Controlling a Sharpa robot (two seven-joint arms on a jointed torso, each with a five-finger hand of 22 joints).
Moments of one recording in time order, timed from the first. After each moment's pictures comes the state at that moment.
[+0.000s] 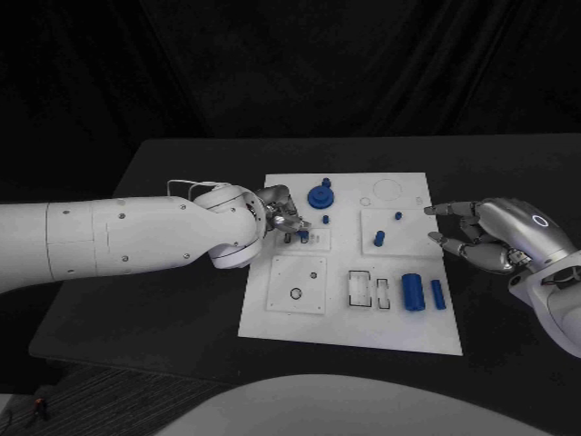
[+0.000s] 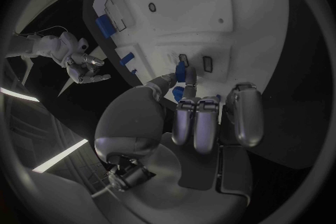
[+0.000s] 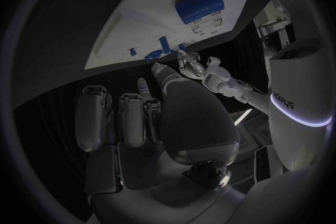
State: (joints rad) left arm 1.27 -0.81 -0.22 1.67 -1.07 -0.34 -0.58; left_hand 1.07 -0.02 0.42 0.03 0.34 1.05 0.05 0.17 0.86 1.46 -0.02 1.57 1.31 1.47 -0.07 1.57 1.31 0.07 1.45 0.04 1.31 1.31; right arm 1.23 -1.12 -0.25 1.81 -1.64 -0.63 -0.10; right_hand 1.34 -0.01 0.19 0.15 0.37 0.78 0.08 0.06 0.06 1.47 -0.02 1.57 1.31 1.46 -0.09 1.46 1.31 0.05 1.47 0.03 1.37 1.31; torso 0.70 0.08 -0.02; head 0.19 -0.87
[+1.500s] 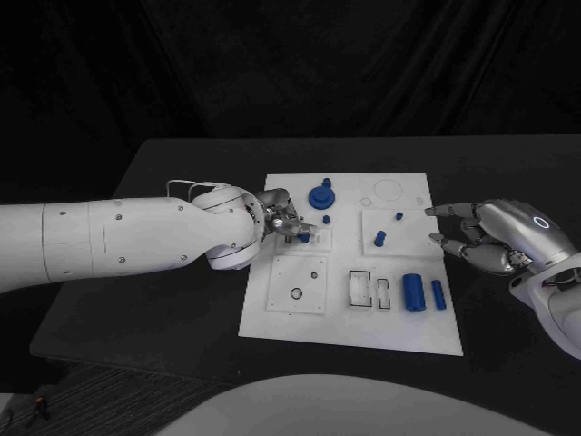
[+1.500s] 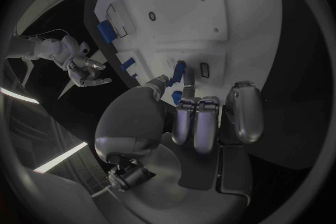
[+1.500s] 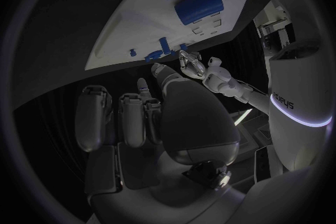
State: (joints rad) left arm 1.27 -0.83 -0.22 1.68 -1.07 -0.30 -0.58; left_hand 1.03 -0.03 0.22 0.22 0.20 1.02 0.06 0.20 0.87 1.46 -0.02 1.57 1.31 1.47 -0.07 1.57 1.31 0.07 1.44 0.04 1.28 1.31; right arm 1.23 -1.13 -0.25 1.81 -1.64 -0.63 -0.10; right_hand 1.34 -0.01 0.19 0.14 0.38 0.78 0.08 0.06 0.06 1.47 -0.02 1.57 1.31 1.46 -0.09 1.46 1.31 0.05 1.47 0.03 1.37 1.31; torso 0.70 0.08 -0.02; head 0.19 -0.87
